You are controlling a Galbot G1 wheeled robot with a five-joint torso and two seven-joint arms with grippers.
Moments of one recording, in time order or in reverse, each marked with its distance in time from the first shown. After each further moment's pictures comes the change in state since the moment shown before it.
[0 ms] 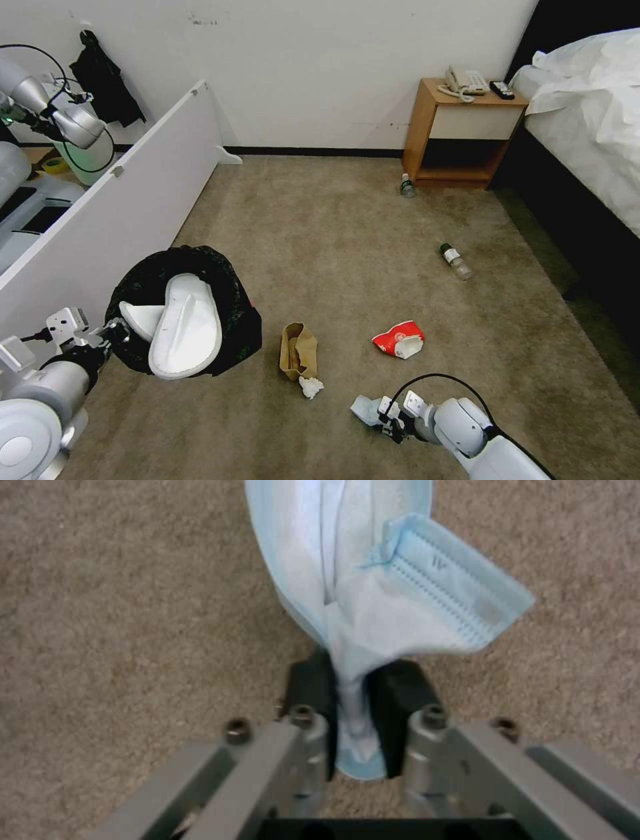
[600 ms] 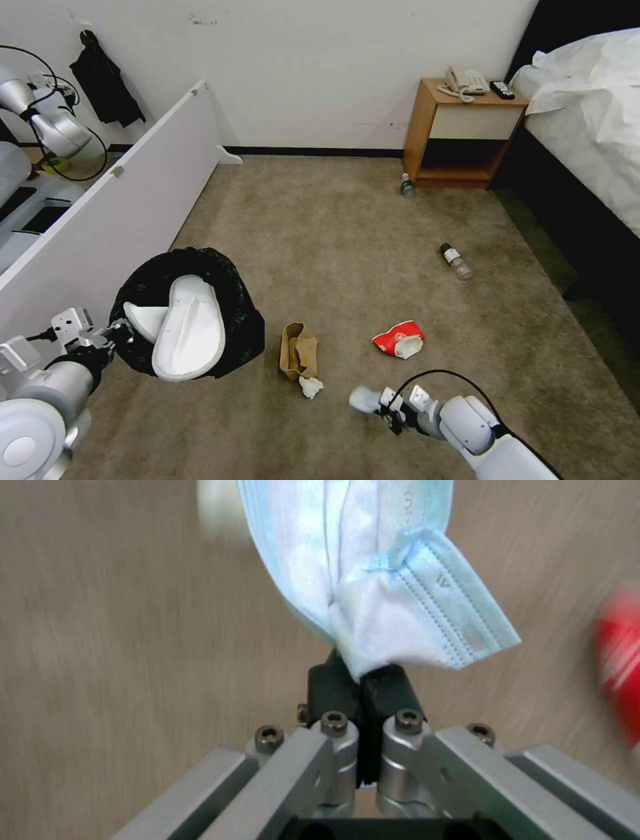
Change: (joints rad) left arm 0.018 0.016 0.060 -0.016 0.042 0.000 0.010; right arm 0.011 -0.054 0.023 0.084 0.291 0.185 0.106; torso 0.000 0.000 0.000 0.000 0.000
